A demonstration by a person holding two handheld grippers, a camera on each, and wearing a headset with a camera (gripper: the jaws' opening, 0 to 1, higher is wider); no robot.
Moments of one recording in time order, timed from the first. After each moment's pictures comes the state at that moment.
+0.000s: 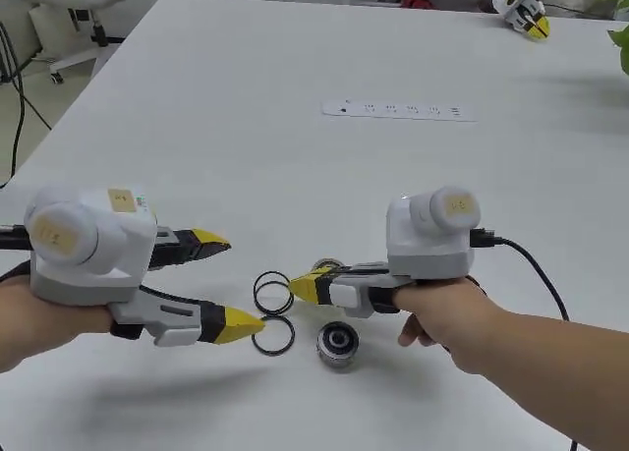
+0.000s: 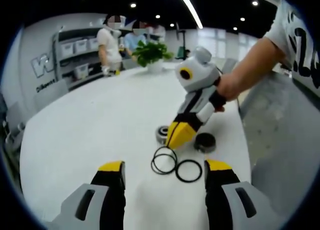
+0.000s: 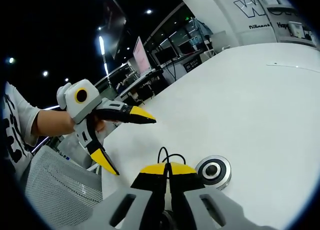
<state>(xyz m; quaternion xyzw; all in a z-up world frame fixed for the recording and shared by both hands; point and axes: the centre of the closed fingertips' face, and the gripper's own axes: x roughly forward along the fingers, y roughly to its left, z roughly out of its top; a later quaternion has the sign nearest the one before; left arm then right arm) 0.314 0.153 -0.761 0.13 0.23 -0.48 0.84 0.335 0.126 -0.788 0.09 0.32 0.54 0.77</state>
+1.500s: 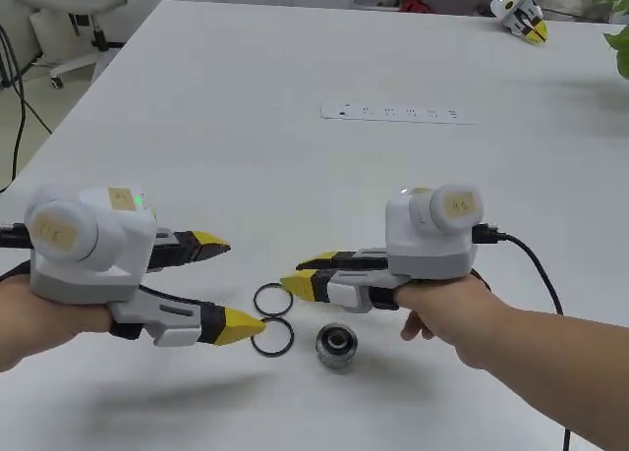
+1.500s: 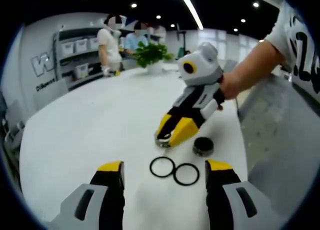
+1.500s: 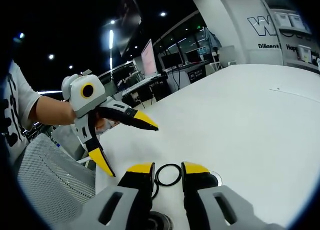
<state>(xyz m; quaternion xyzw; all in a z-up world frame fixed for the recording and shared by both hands) 0.312 0.149 -0.751 0.12 0.23 -0.48 0.84 0.342 0.121 -0.764 0.03 0.26 0.55 0.79</state>
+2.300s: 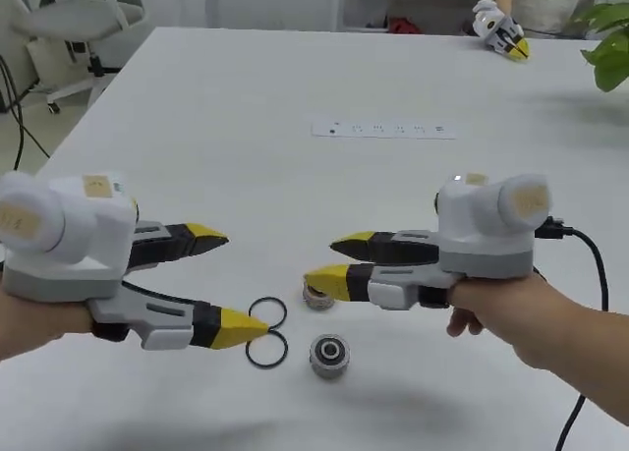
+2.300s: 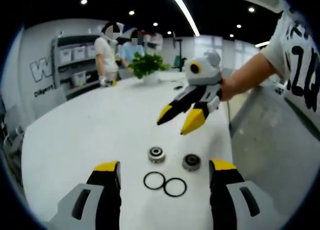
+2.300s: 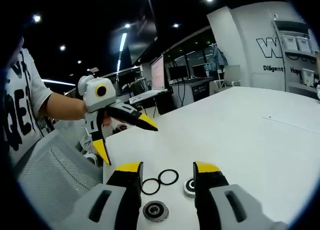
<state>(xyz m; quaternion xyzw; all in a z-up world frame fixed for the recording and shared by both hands) 0.298 0.139 -0.710 0.11 0.20 -0.49 0.84 0.329 0.081 -0.709 0.00 0.19 0.56 0.80</state>
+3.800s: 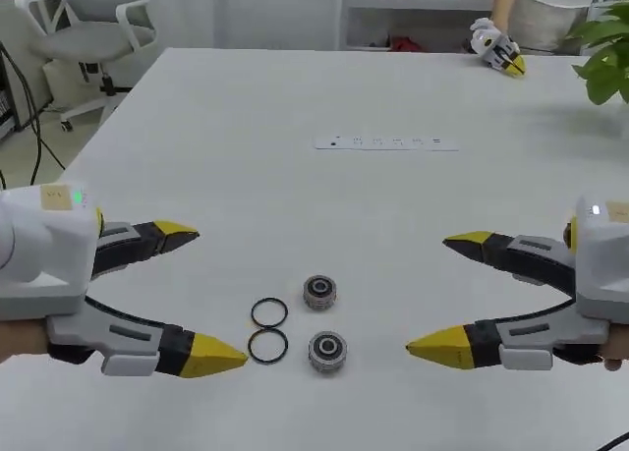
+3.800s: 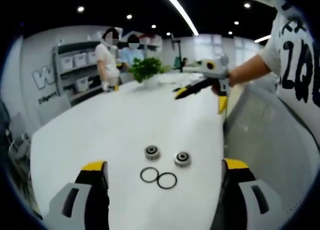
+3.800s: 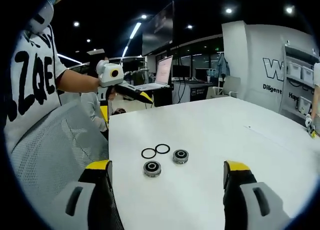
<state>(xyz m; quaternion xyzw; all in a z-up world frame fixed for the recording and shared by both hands) 0.264 0.153 -0.690 0.13 0.18 -0.48 0.85 0.280 -0.012 -0.695 -0.10 0.15 0.56 0.81</state>
